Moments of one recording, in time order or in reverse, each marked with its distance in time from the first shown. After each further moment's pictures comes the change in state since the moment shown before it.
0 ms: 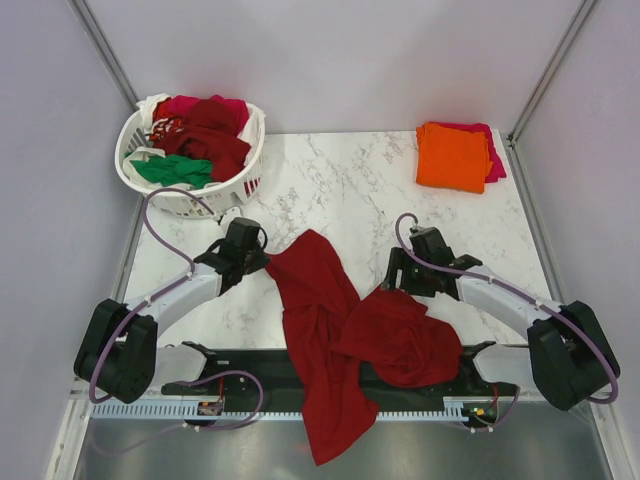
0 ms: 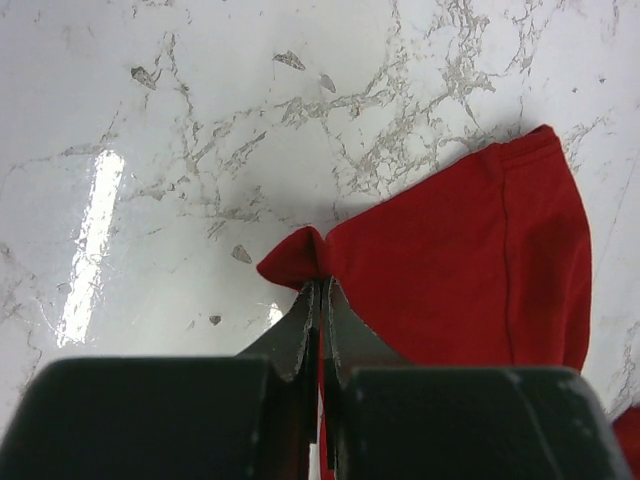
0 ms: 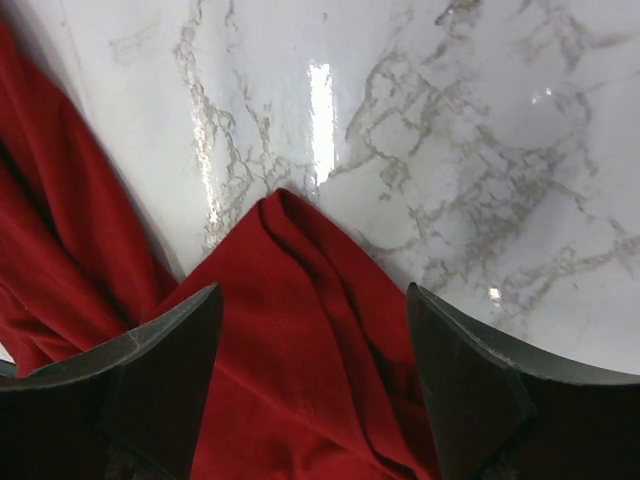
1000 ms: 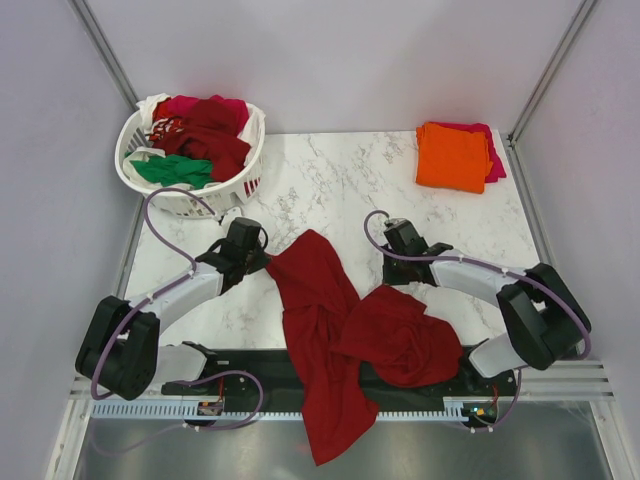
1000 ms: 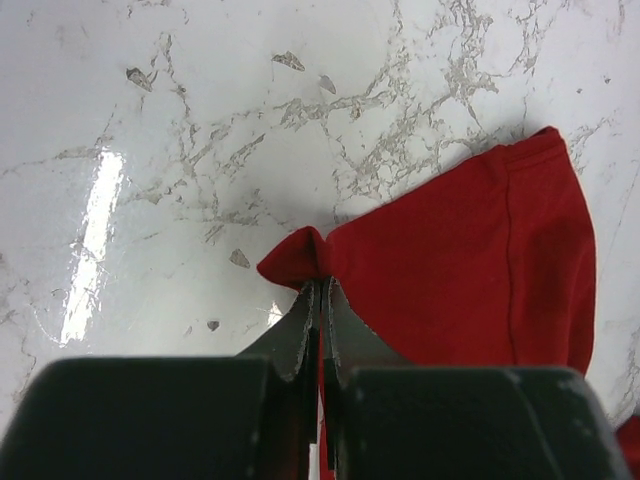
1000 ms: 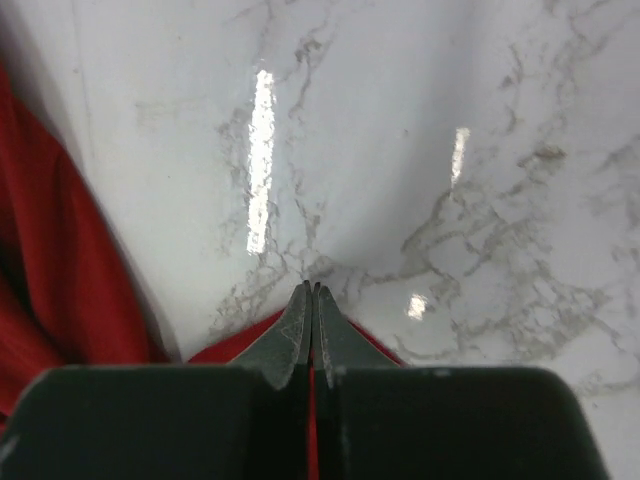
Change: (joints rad) left arm 0.000 0.019 -0.001 0.022 0.002 0.000; right arm 0.105 0.267 0.121 0.143 0.101 -0.113
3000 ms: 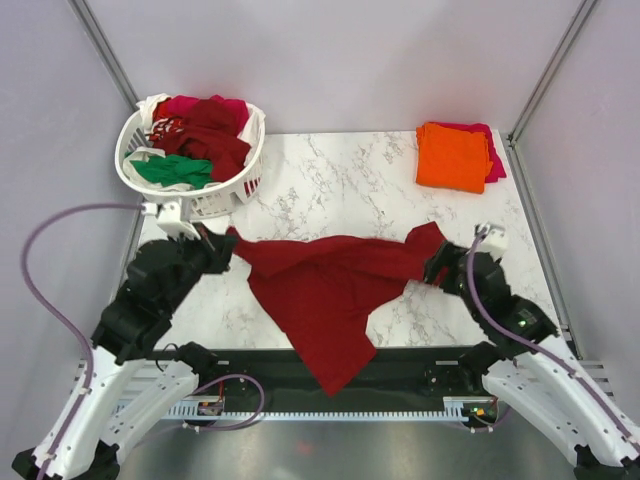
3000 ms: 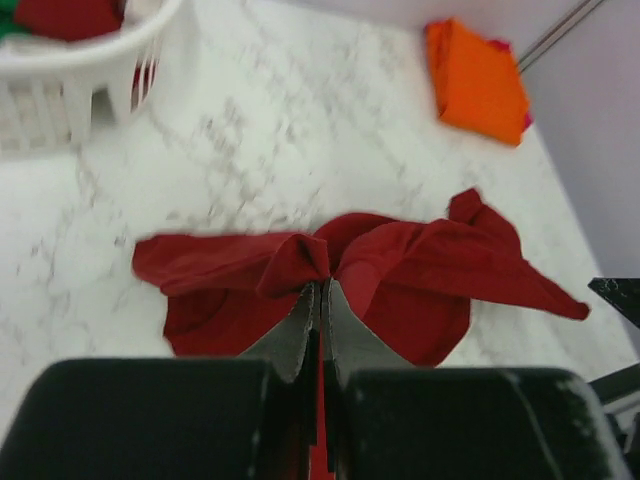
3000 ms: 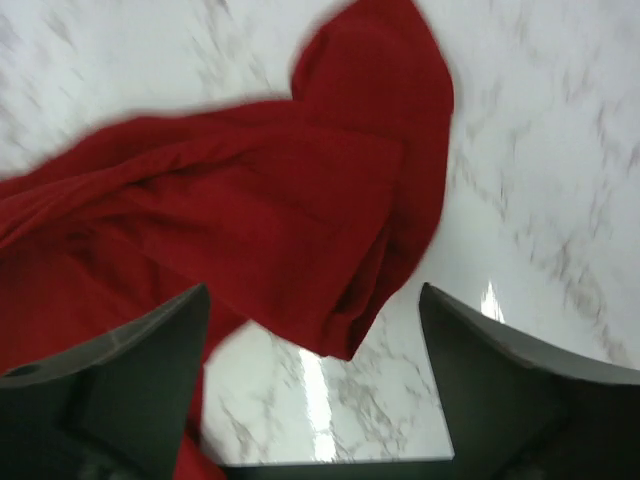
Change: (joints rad) left arm -0.068 -0.682 0.375 -0.447 0.100 0.298; right arm -0.001 -0.932 -0.056 -0.434 0.403 0.156
